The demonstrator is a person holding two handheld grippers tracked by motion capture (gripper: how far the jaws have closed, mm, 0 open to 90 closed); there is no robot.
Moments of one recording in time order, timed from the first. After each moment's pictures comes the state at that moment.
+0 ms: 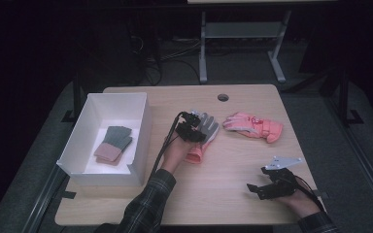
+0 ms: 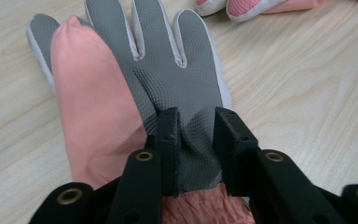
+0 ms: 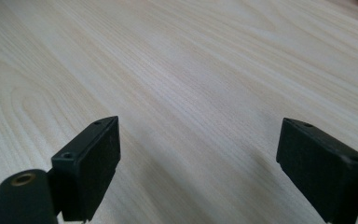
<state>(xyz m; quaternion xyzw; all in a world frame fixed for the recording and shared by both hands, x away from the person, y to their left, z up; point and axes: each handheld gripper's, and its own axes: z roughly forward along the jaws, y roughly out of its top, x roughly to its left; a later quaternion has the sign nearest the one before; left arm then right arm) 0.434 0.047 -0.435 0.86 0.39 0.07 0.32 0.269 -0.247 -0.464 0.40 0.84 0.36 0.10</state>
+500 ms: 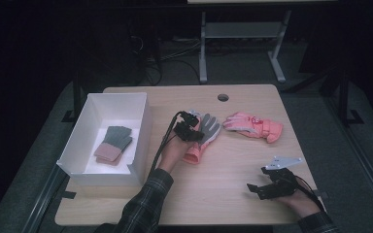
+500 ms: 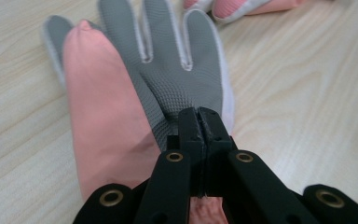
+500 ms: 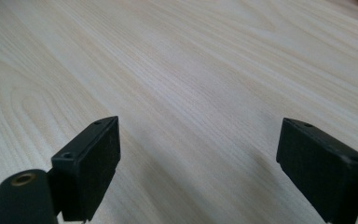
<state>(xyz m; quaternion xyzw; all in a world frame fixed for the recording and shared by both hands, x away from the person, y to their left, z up) 0.432 0.056 -0.429 0.87 0.36 0.06 0.34 0.269 -0.247 -0.464 0.40 0.84 0.36 0.10</state>
